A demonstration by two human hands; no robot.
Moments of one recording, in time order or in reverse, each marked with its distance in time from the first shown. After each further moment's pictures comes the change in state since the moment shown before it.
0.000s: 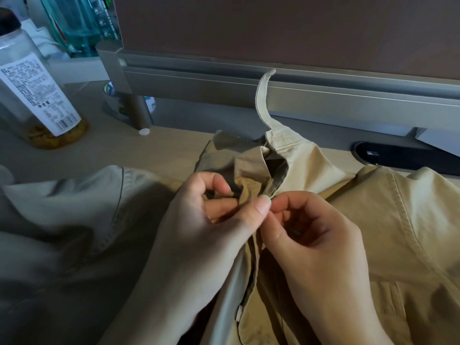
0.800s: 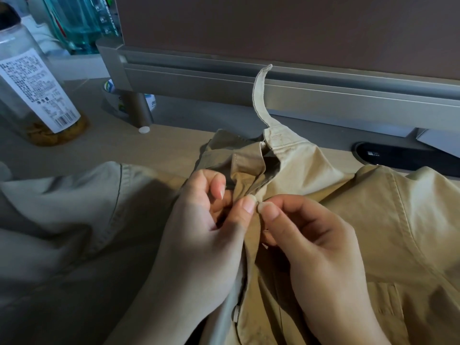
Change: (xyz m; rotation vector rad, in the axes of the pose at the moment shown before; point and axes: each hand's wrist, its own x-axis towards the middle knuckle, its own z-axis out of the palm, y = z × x) left_hand 0.000 -0.010 0.003 0.162 0.050 0.261; right_hand 0.003 0.004 0.002 0.247 -0.037 0.132
